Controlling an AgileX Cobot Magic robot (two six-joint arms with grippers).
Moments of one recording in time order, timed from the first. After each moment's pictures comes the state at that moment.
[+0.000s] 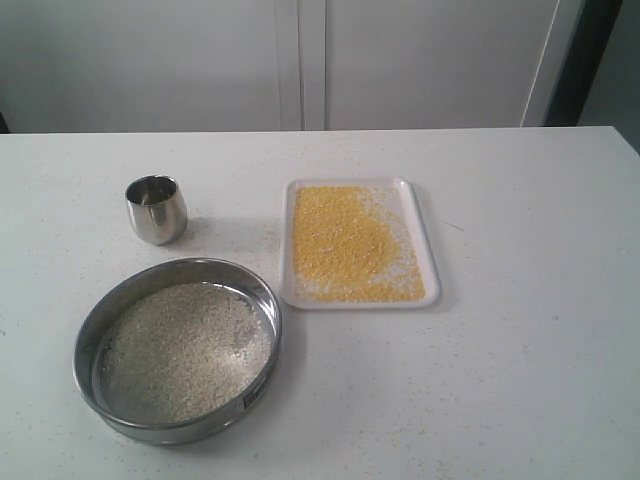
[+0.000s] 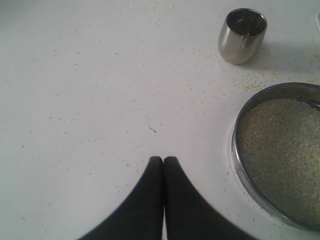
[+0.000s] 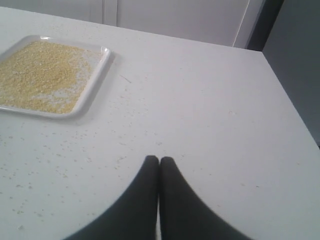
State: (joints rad) left arm 0.14 0.57 -0.66 -0.14 0.84 0.16; right arm 0.11 0.01 -0.06 -0.10 0.43 -0.01
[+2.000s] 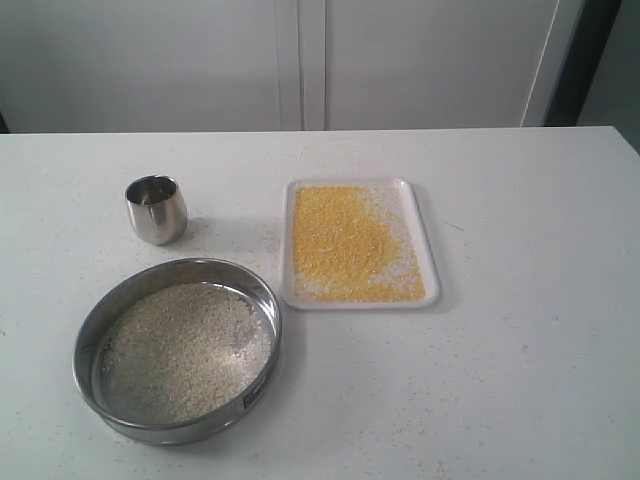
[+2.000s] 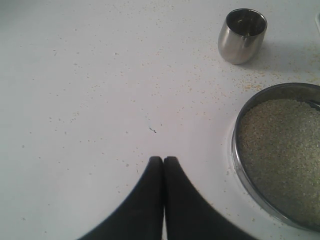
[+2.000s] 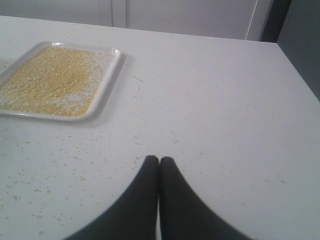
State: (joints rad) left arm 0.14 0.57 -0.66 -0.14 0.84 0.16; right arm 0.11 0.01 0.00 -0.02 0.36 -0.01
